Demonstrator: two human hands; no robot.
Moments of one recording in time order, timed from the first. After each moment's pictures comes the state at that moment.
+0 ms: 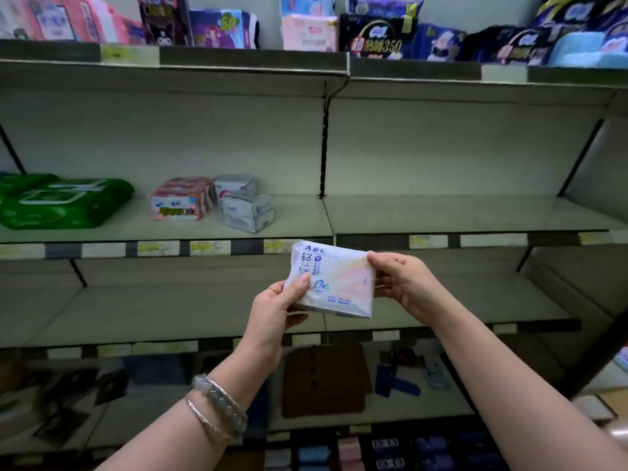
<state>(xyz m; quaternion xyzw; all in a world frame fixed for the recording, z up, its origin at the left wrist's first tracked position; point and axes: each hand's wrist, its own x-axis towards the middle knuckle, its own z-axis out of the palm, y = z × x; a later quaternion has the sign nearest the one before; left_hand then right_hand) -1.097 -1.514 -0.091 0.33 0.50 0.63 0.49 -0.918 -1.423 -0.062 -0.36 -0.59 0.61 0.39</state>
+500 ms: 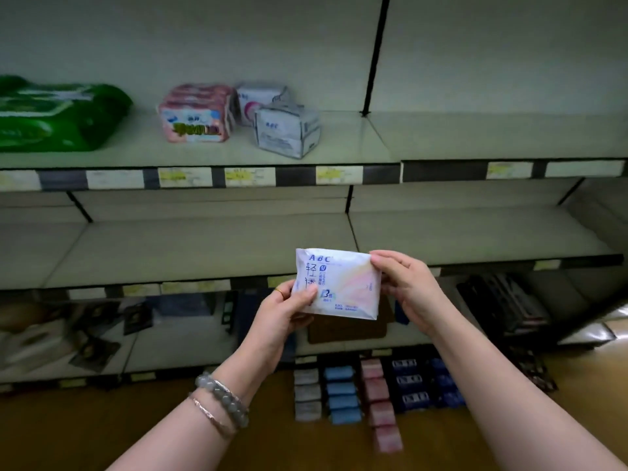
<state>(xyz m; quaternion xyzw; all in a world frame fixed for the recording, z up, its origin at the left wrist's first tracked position) -1.223 -1.532 -0.212 0.30 0.52 0.54 0.59 -1.042 -1.447 -0.182 -0.46 -0.51 0.61 0.39</state>
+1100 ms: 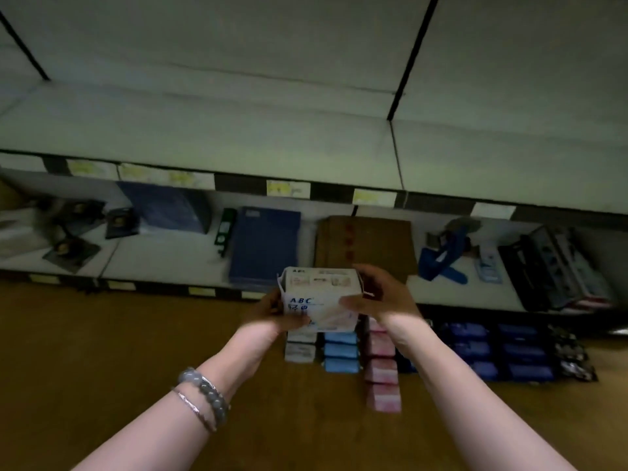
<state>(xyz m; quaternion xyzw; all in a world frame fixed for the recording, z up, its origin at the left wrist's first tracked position) -1.219 -1.544 -0.474 0.23 0.63 0.47 0.58 -1.047 -1.450 -0.439 -0.49 -0.60 0.61 0.20</state>
